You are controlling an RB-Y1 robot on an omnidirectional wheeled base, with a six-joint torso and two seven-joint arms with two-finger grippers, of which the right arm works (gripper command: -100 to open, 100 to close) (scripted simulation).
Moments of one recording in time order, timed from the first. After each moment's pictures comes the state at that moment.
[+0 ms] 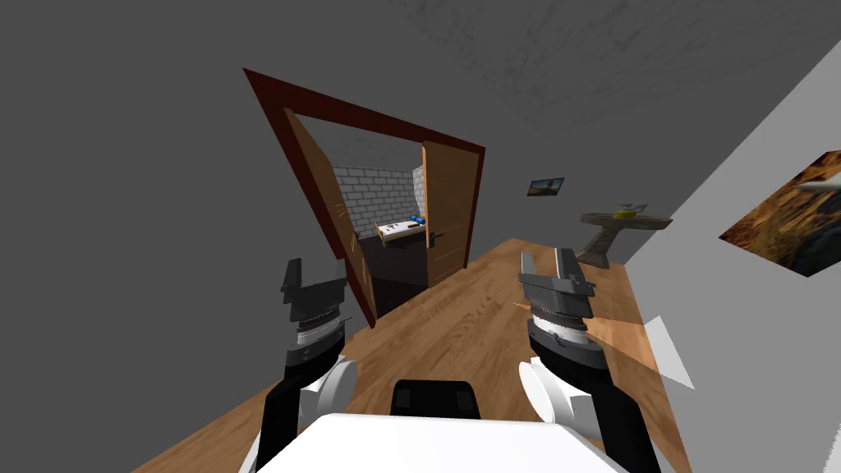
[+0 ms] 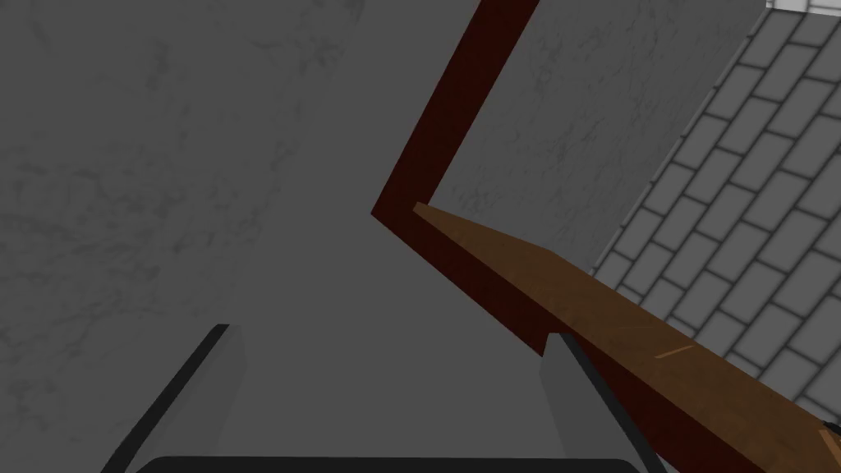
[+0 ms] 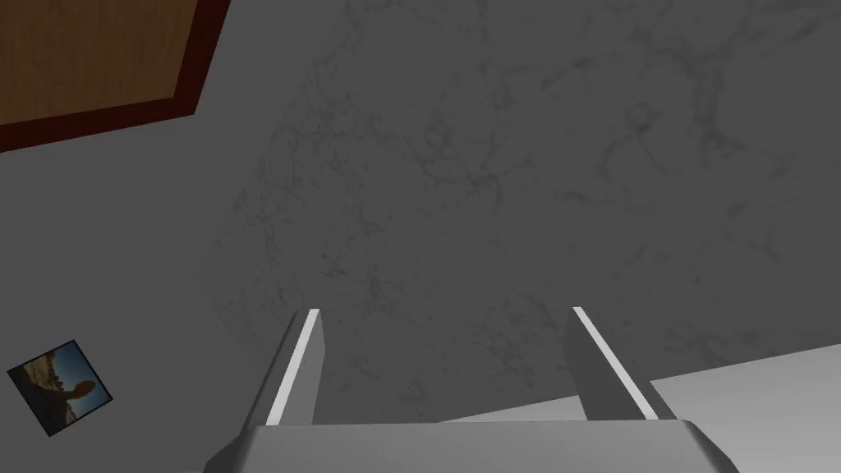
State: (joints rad) arm 0.53 0.01 0.01 -2.35 -0.09 -0.62 0.08
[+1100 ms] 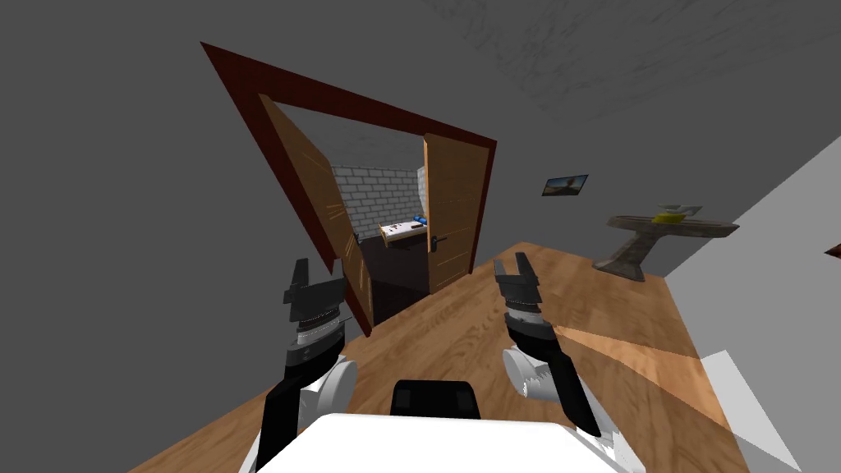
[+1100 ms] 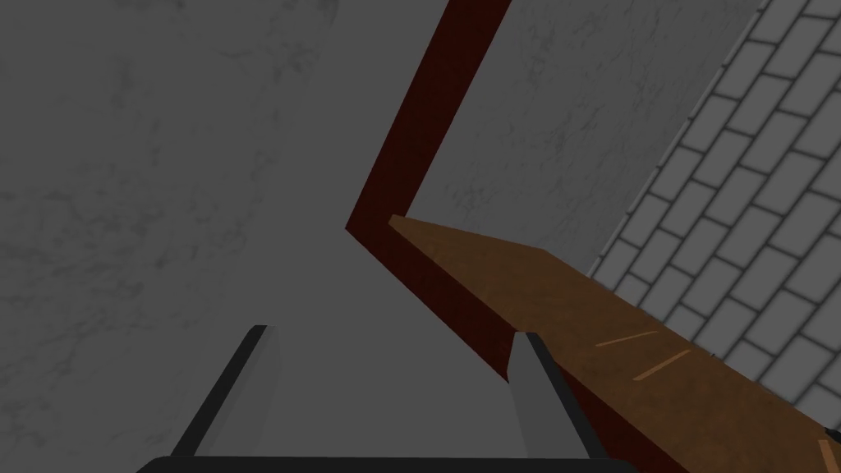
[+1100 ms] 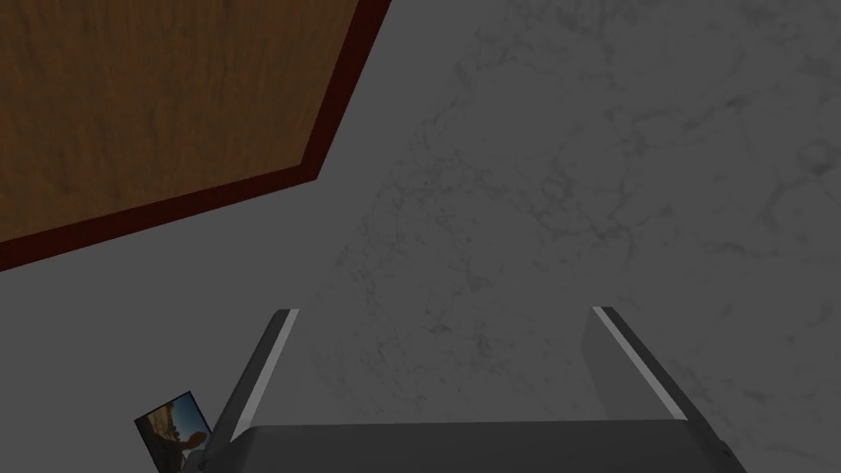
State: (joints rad) arm 0.41 -0.04 0.03 -2.15 -0.08 -0.58 0.05
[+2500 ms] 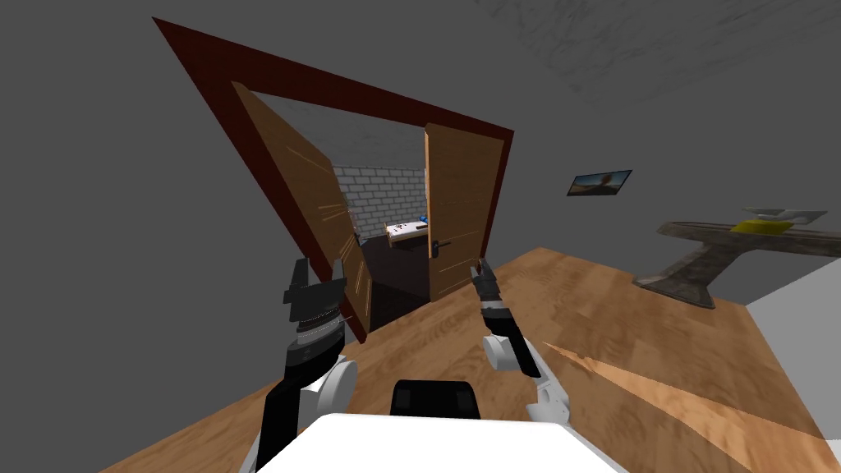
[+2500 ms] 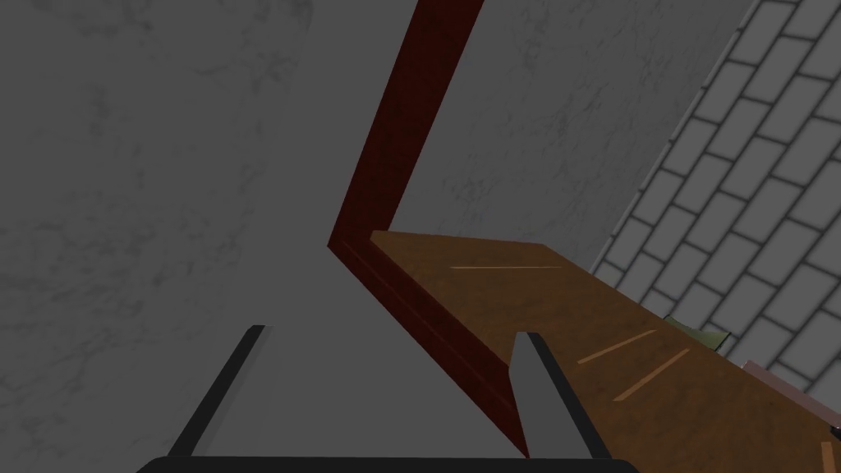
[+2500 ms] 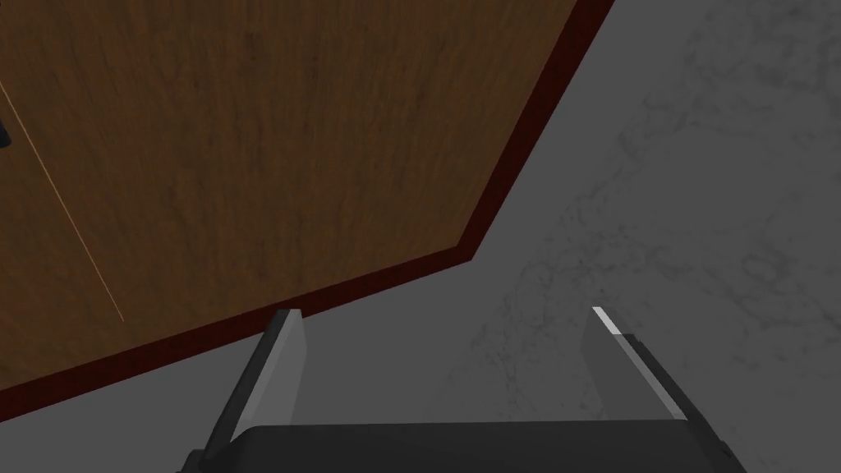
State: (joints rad) arm 0.22 -0.07 0.08 -1.82 -0.06 -0.51 0.01
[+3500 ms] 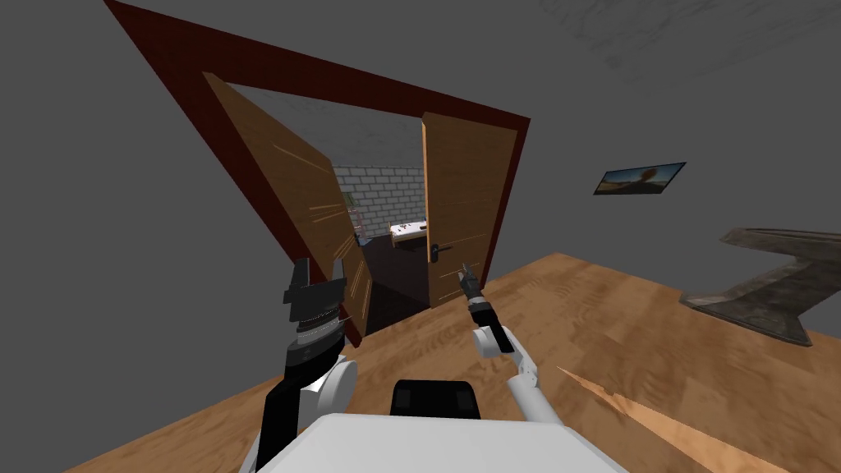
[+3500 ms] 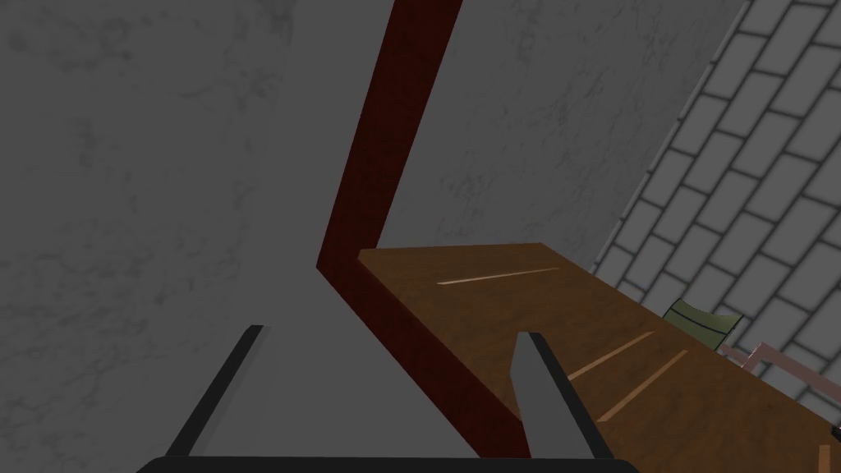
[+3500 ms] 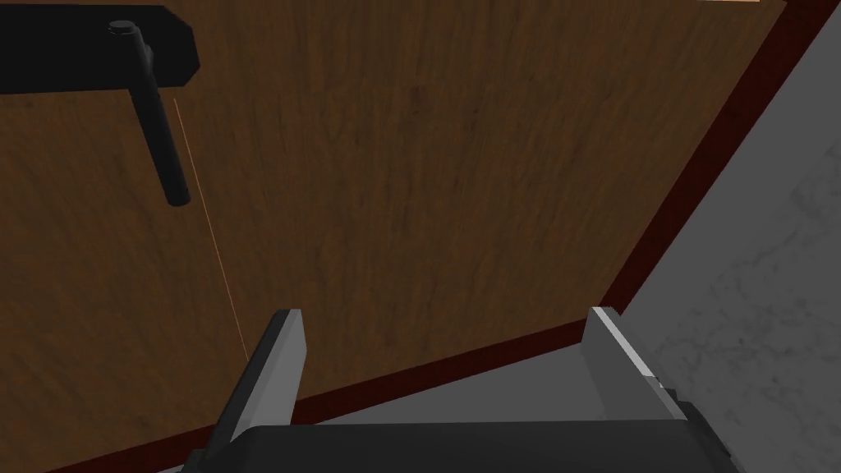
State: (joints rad) arm 0.07 -0.09 0.12 -1.56 -0.04 -0.44 -0.04
